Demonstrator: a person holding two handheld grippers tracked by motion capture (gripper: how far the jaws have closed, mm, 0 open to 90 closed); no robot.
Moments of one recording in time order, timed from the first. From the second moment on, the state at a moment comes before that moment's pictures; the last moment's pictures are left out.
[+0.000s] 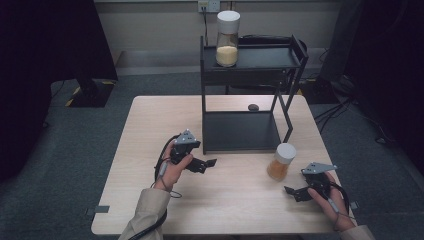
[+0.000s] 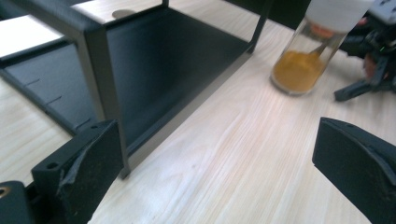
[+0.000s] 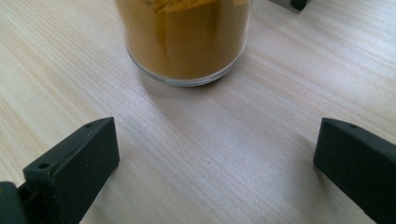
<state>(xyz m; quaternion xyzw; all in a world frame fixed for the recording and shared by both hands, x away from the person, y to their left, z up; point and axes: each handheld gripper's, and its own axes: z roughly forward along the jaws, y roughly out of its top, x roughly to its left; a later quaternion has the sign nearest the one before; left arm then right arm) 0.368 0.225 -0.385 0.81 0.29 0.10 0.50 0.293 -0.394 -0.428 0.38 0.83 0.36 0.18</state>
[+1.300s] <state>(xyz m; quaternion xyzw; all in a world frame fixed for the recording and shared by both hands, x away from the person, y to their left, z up) 0.320 0.232 -0.418 0.87 0.29 0.15 0.38 0.293 -0.394 -0.428 0.38 0.83 0.36 0.18</state>
